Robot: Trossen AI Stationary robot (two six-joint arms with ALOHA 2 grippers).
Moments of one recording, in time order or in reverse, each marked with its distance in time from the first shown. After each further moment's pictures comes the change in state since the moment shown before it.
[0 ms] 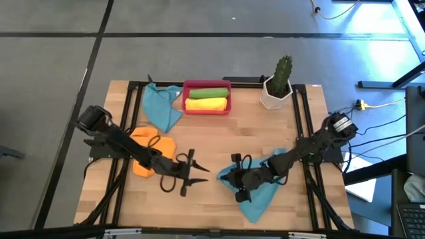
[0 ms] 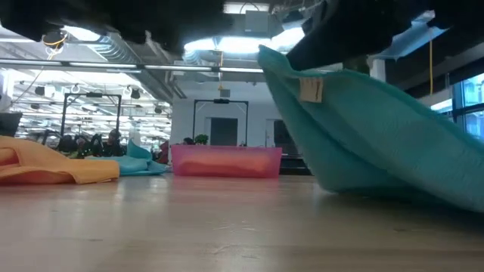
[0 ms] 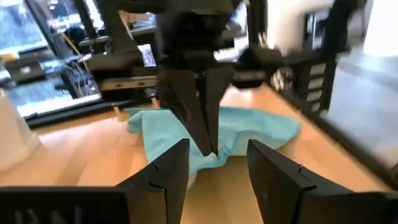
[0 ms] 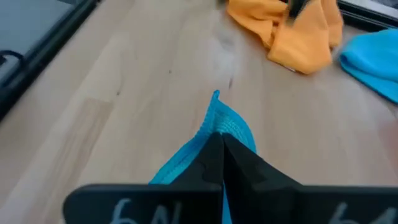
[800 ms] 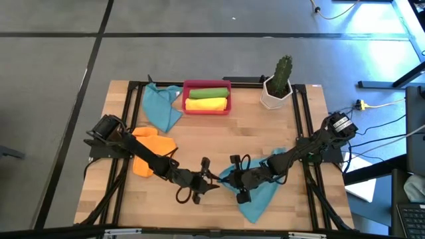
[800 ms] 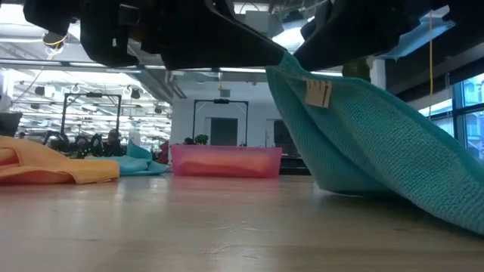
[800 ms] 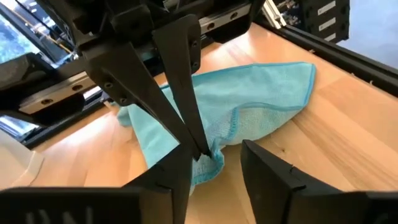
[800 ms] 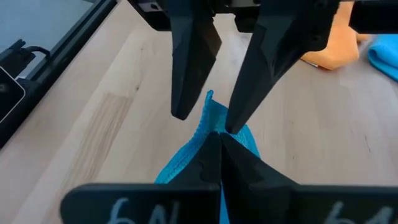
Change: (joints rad) left arm 0.000 0.205 0.264 -0.250 -0.032 0.206; right arm -0.003 0.000 0.000 -0.009 -0.072 0.019
